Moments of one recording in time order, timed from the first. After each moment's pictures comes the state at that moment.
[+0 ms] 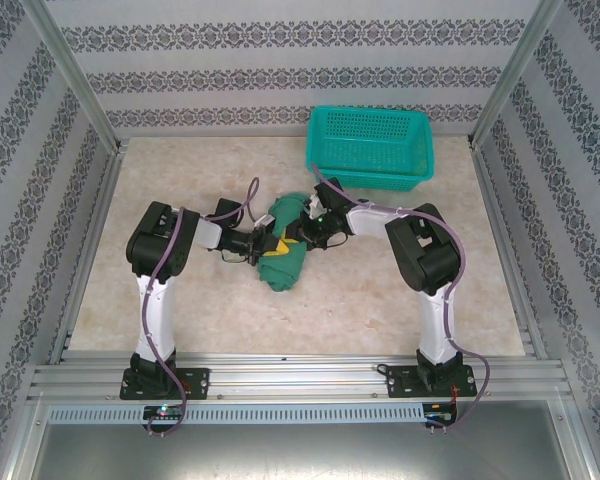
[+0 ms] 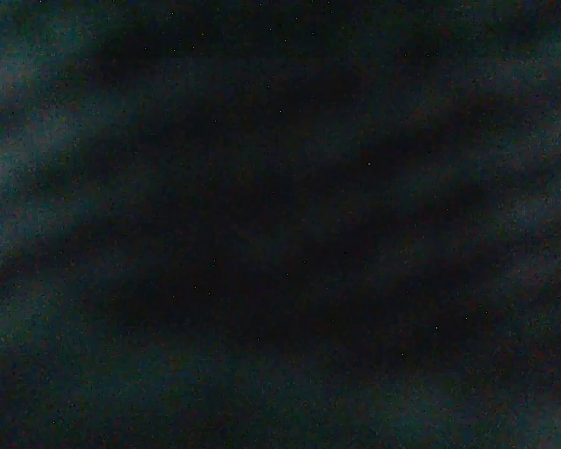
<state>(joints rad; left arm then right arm) -0.24 2.19 1.07 0.06 1.47 -0.64 0.49 2.10 1.28 -0.18 -0.75 0.87</state>
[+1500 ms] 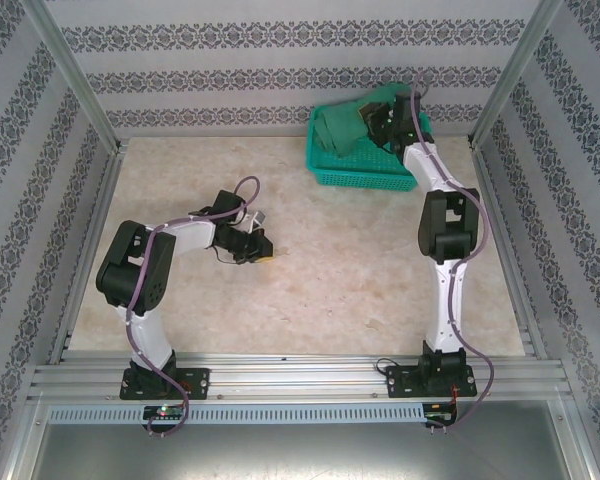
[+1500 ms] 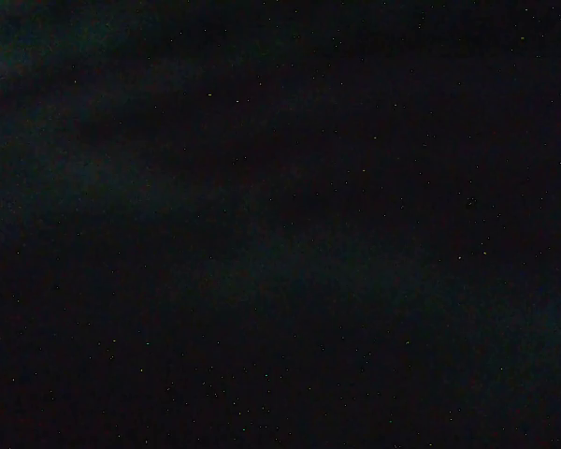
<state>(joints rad) -0.30 1.86 1.04 -0.34 0.71 -0.49 0.06 2.39 2.08 -0.13 -0.35 1.21</state>
